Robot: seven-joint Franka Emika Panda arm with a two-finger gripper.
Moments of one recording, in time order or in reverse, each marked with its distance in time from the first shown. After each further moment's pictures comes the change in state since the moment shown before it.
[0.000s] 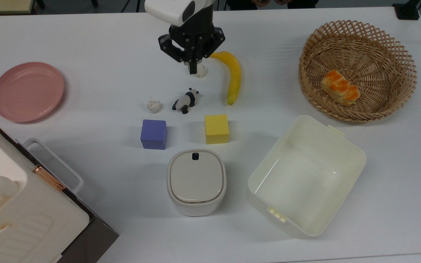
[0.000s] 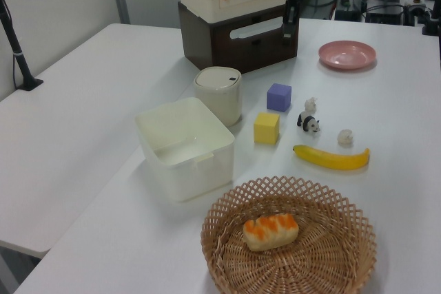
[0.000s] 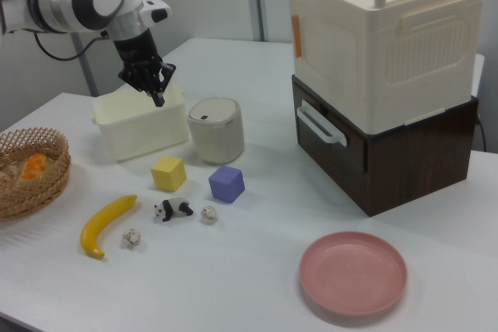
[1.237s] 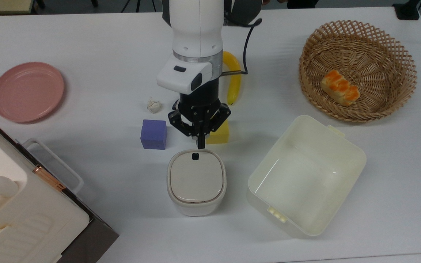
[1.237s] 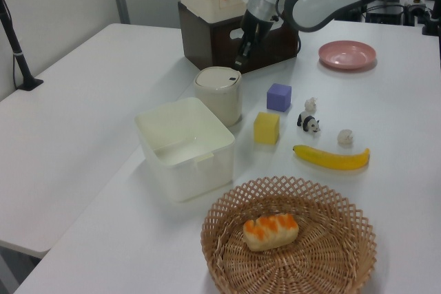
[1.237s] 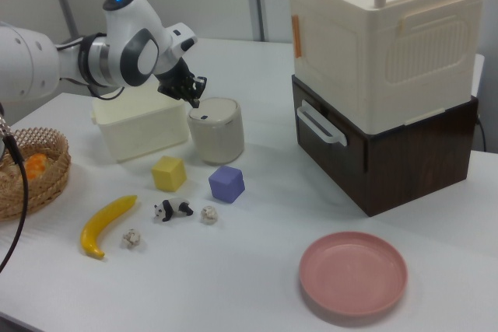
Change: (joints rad) arm -0.002 0.241 -0.002 0.003 0.000 0.566 -0.005
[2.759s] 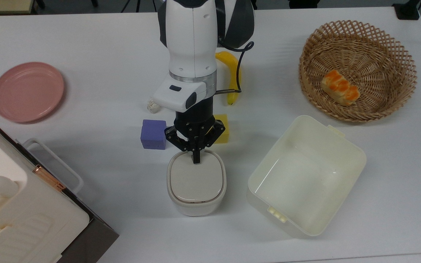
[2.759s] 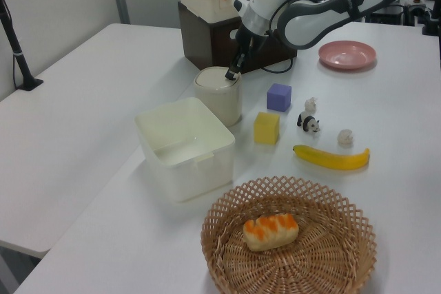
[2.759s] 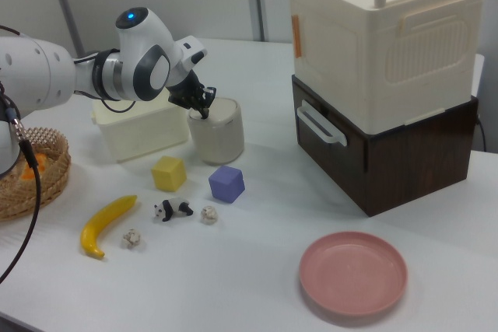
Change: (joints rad) arm -0.014 0.073 -0.003 0.009 -0.001 0.090 -0.005
